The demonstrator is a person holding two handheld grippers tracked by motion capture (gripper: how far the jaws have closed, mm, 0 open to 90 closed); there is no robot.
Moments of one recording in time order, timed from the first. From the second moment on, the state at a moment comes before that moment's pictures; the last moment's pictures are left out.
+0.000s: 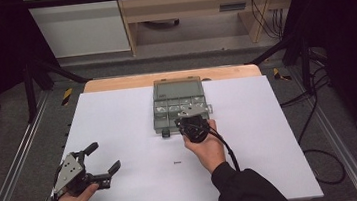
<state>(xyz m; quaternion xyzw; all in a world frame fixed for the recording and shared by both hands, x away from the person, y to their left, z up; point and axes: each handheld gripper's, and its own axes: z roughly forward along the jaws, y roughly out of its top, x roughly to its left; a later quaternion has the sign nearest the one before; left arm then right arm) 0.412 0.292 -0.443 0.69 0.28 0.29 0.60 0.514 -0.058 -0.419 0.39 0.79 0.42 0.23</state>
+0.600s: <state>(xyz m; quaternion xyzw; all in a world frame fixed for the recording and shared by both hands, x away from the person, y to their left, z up) 0.413 0.292 -0.443 0.69 0.28 0.29 0.60 0.524 -0.060 -0.415 0.39 0.76 0.46 0.25</state>
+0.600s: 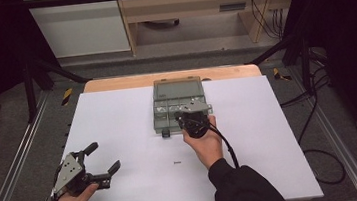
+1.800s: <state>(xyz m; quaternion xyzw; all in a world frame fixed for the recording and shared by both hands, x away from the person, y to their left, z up) 0.413 0.292 -0.444 0.69 0.28 0.29 0.60 0.552 -0.047 -0.445 0.43 0.74 0.46 0.24</state>
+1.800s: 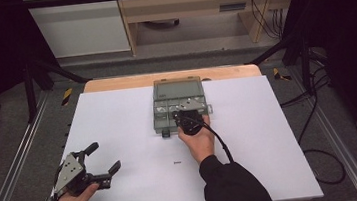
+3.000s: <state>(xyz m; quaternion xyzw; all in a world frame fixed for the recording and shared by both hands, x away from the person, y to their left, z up) 0.413 0.292 -0.443 0.69 0.28 0.29 0.59 0.491 -0.078 -0.426 0.40 0.77 0.44 0.21</state>
